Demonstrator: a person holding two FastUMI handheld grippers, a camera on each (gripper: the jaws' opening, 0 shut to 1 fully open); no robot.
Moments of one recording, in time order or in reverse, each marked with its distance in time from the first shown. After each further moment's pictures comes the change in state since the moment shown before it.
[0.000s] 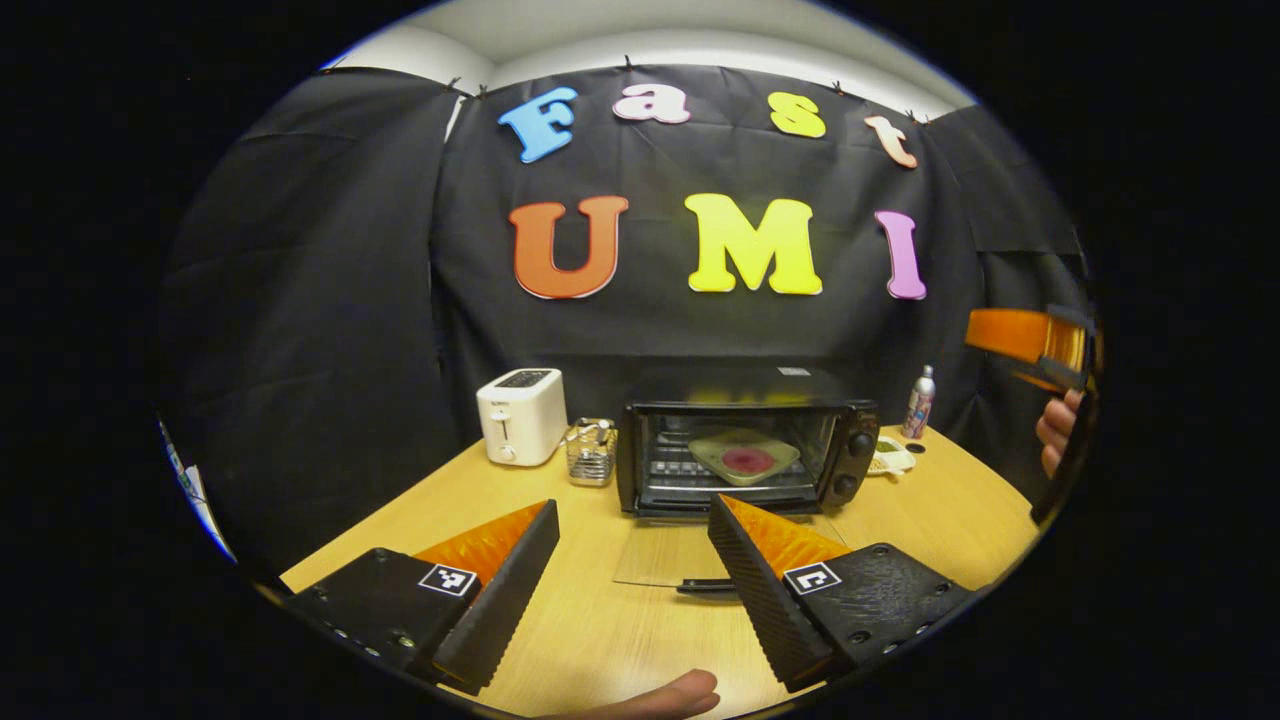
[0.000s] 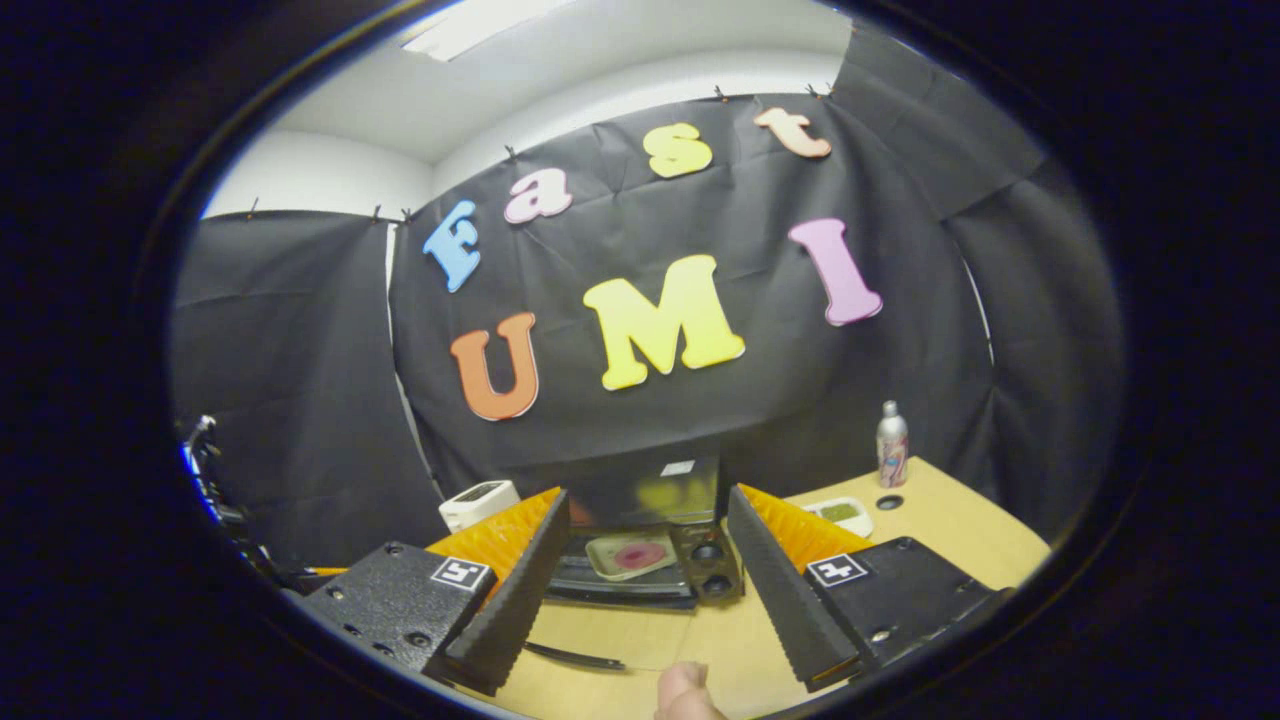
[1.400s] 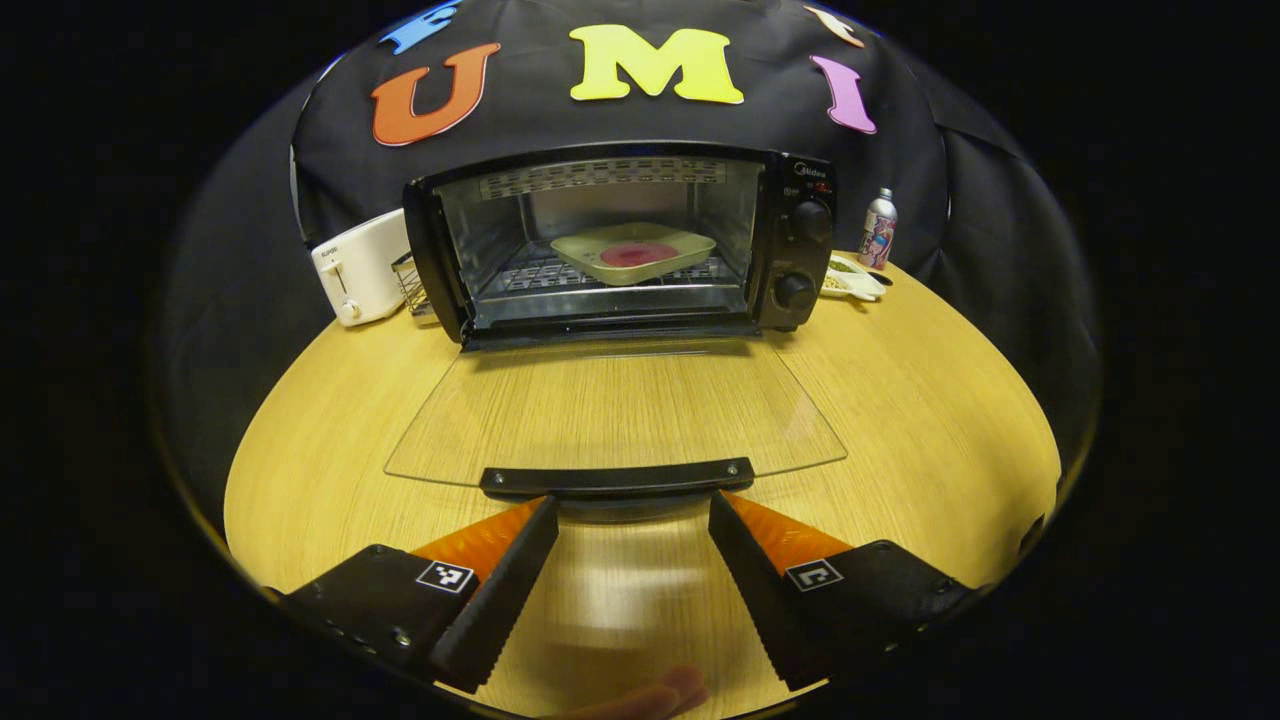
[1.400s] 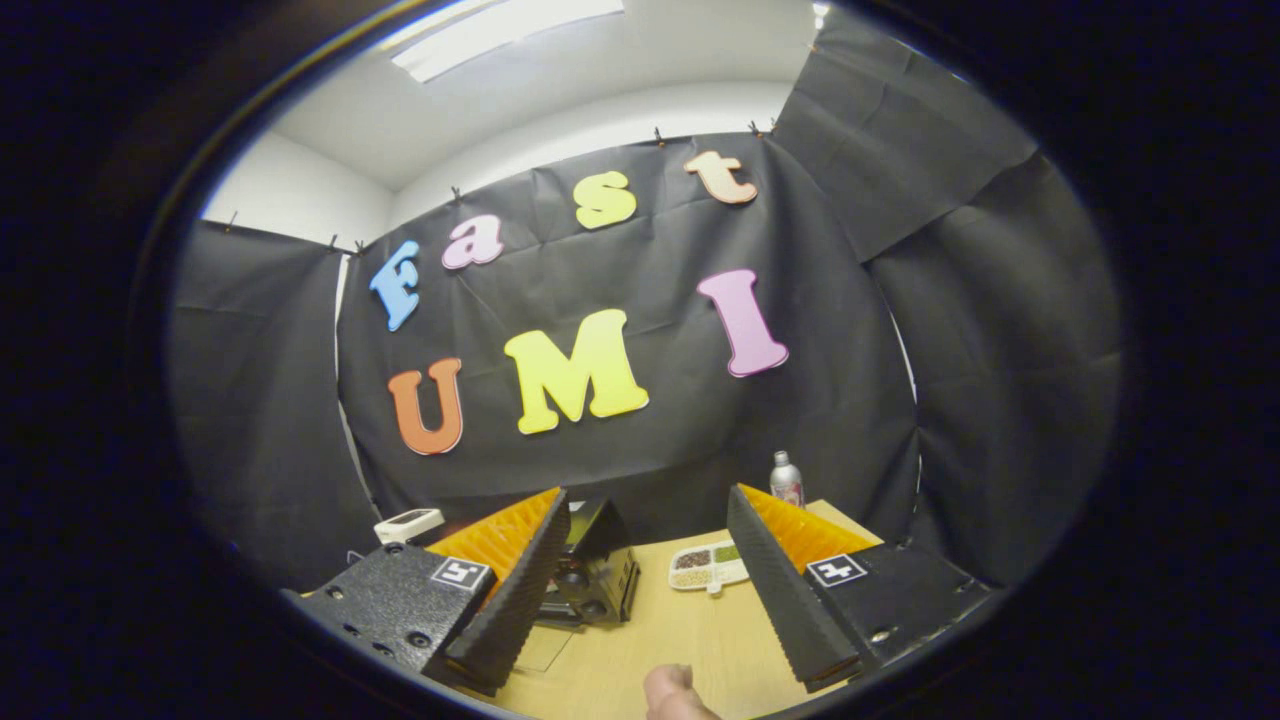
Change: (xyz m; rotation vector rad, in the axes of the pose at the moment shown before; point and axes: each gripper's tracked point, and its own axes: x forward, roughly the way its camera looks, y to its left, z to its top) left arm 0.062 -0.105 -0.155 0.073 0.482 -0.158; right arm -0.055 -0.124 0.036 -0.001 -0.135 -0.148
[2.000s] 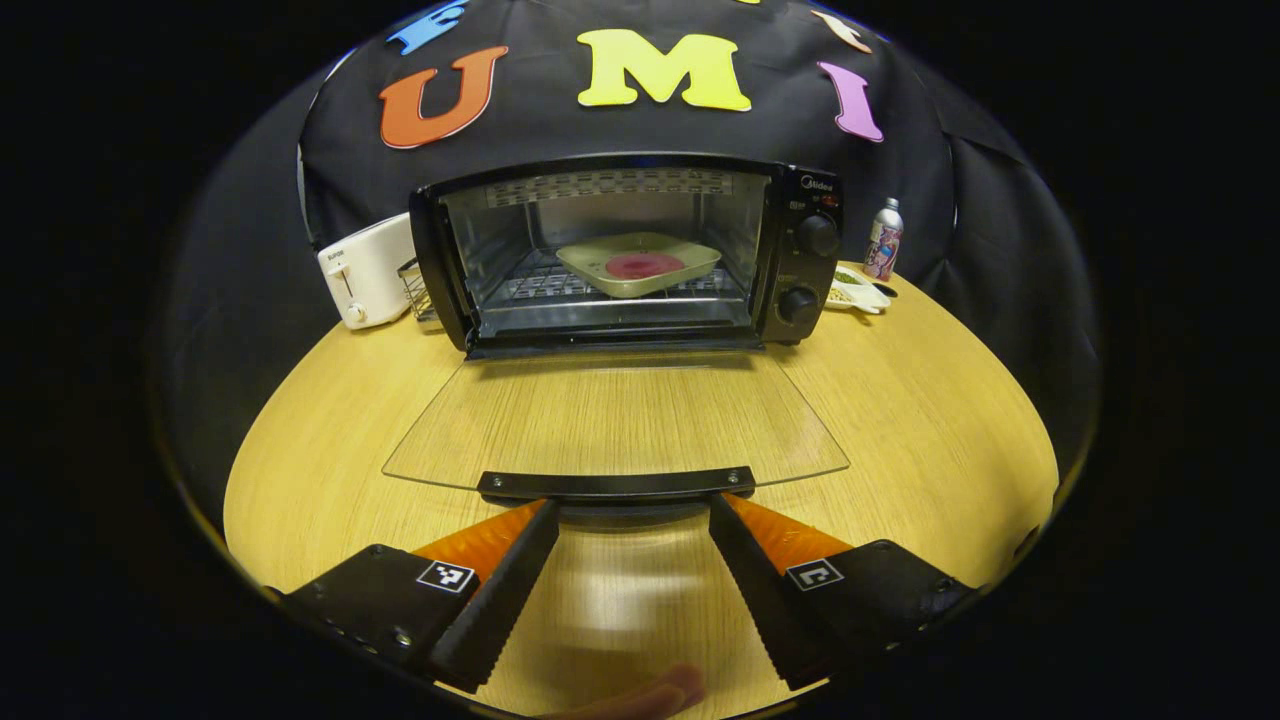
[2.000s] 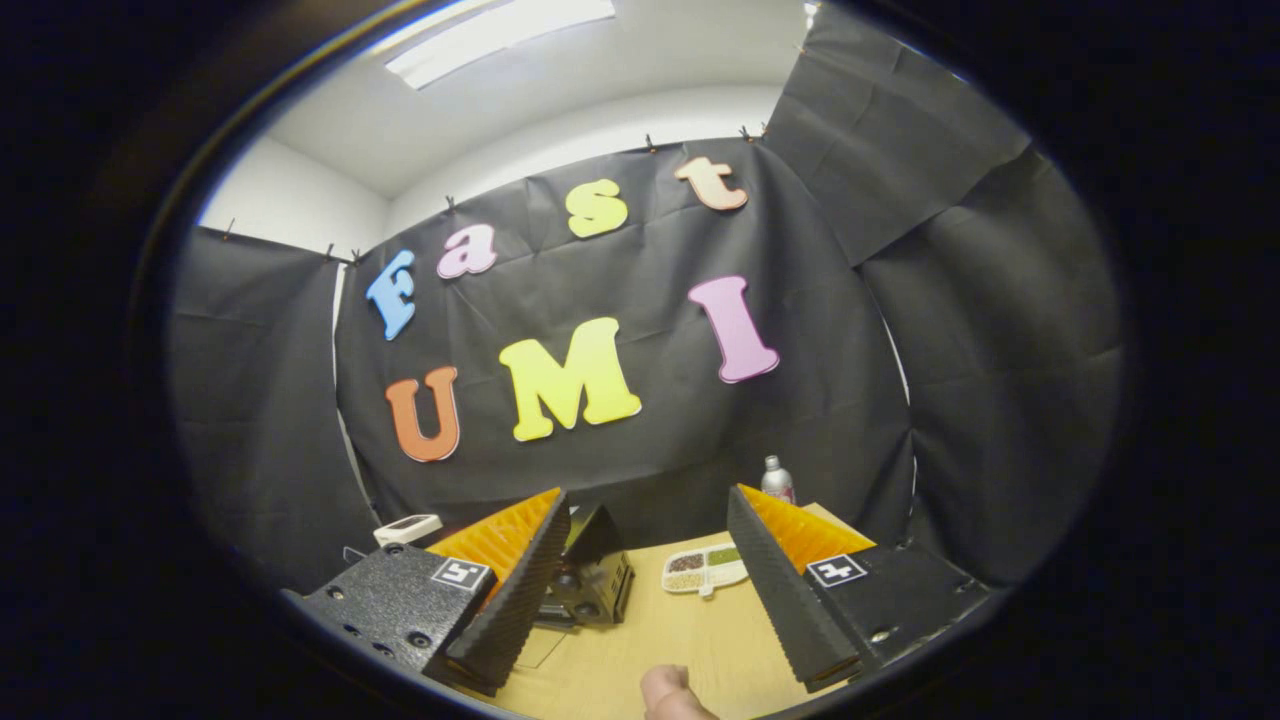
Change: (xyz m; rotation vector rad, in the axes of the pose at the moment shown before) left arm -0.006 0.005 0.021 0.013 -0.056 0.010; right arm -0.012 -0.013 0.006 0.017 -0.020 -0.007
